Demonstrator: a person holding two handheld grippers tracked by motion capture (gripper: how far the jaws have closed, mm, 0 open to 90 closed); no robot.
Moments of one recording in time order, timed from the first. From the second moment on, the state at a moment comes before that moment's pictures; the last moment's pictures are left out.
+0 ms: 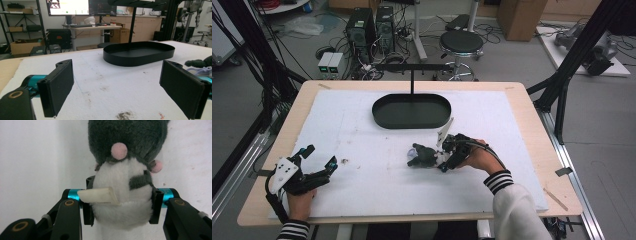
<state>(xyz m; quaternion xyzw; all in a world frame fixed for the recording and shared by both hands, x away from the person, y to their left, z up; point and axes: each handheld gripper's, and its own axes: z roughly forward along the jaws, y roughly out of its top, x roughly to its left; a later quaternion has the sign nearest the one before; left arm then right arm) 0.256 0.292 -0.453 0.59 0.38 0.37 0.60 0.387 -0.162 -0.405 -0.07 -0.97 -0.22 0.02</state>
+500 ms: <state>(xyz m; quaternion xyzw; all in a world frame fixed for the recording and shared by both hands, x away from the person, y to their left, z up) 0.256 0.292 -0.453 0.59 0.38 0.38 0.60 0.394 -0.185 -0.382 -0.15 -0.94 -0.32 -0.01</state>
